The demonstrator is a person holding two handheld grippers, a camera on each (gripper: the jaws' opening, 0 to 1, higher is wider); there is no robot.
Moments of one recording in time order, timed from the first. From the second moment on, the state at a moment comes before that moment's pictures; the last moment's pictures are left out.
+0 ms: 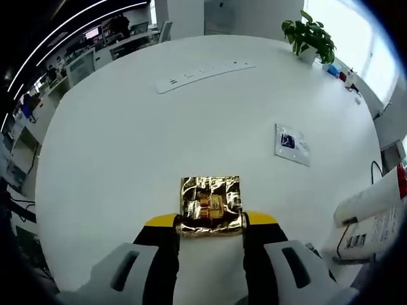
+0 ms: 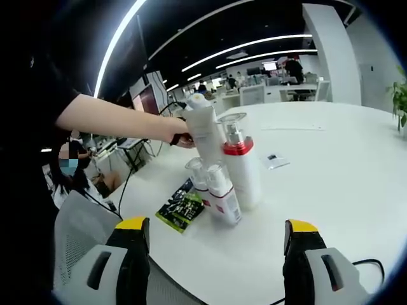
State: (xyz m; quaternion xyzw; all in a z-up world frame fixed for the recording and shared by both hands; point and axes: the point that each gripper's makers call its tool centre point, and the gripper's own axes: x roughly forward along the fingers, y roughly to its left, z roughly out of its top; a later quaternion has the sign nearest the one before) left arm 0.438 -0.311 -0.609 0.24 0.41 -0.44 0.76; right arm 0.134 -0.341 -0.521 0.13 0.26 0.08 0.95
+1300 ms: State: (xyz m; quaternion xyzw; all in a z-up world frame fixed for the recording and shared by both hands) left arm 0.296 -0.205 -0.497 0.32 0.26 -0.60 0.69; right arm 0.132 -0.265 -0.473 0.16 0.20 0.26 0.93
